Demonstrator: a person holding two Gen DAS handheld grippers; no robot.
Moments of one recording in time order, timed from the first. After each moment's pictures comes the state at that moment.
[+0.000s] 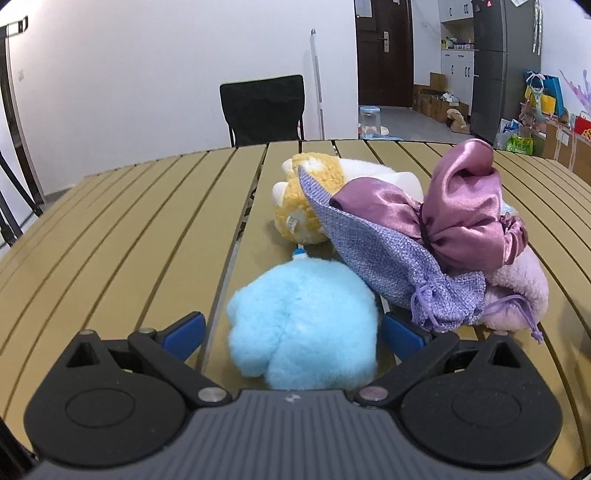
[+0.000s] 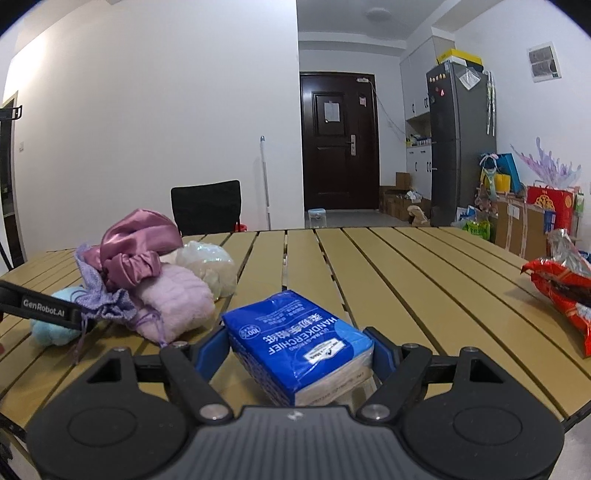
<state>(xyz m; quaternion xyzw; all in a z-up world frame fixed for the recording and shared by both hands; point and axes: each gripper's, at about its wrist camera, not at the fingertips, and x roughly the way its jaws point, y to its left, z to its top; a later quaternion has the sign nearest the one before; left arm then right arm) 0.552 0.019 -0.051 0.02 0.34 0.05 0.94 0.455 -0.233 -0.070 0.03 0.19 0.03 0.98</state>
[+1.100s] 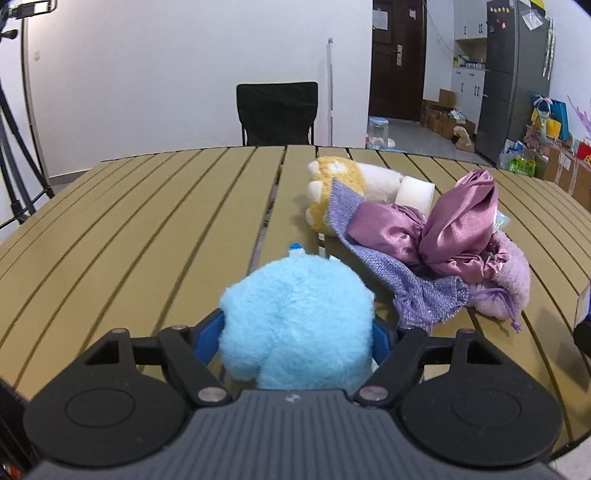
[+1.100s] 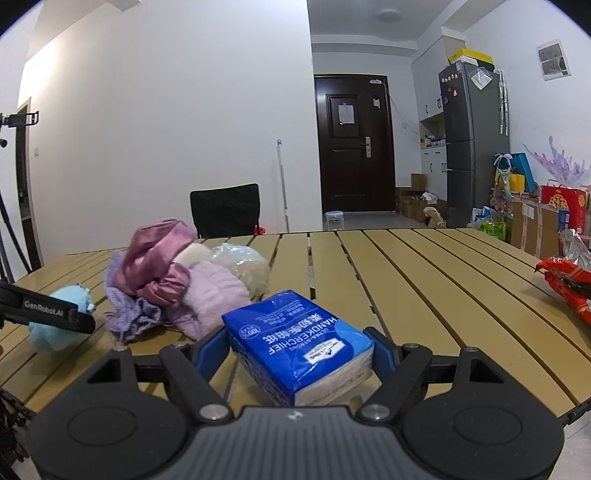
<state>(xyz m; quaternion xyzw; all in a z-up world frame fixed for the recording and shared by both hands) 0.507 0.043 -0.035 -0.01 0.32 0.07 0.94 0.435 -0.227 -0.063 0.04 0.18 0.06 0.98</state>
